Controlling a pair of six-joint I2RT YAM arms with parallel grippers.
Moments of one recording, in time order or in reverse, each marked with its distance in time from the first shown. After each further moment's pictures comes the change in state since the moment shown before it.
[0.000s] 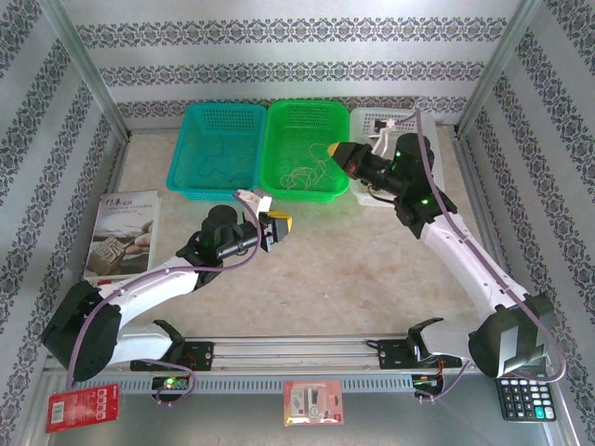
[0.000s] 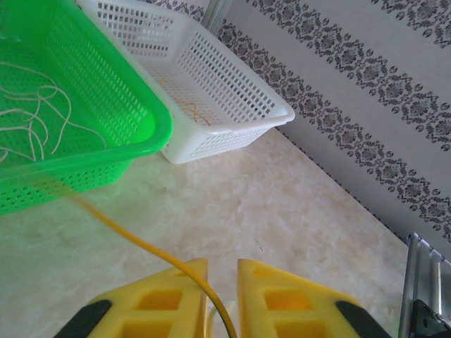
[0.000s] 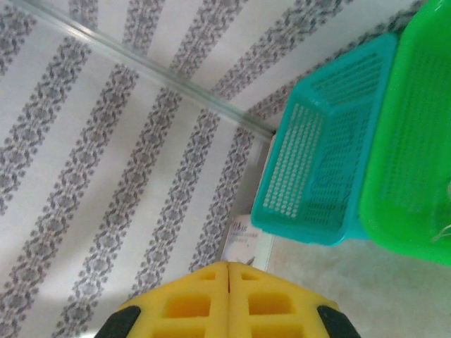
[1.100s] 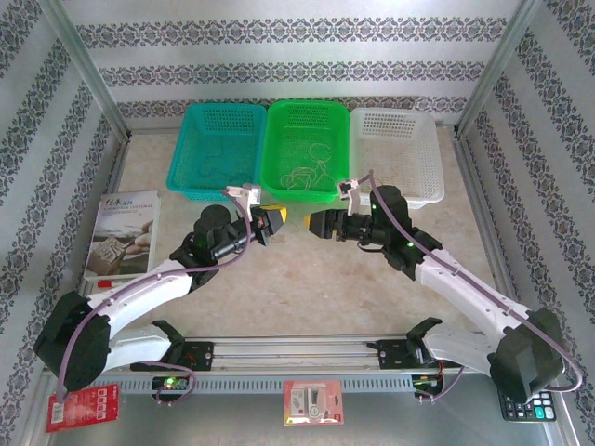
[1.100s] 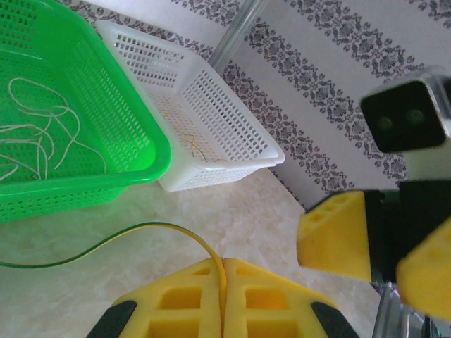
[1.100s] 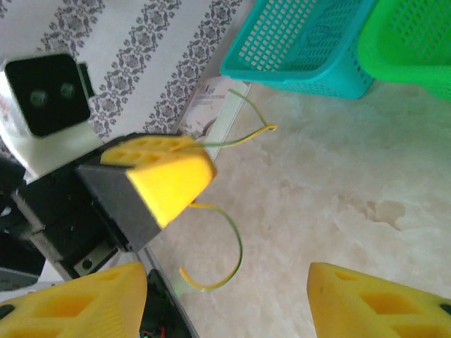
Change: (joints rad) left arm 0.000 -0.058 0.009 0.003 -0.069 -0.165; right arm 0.236 -0.167 -0.365 -0.032 -0.033 -0.308
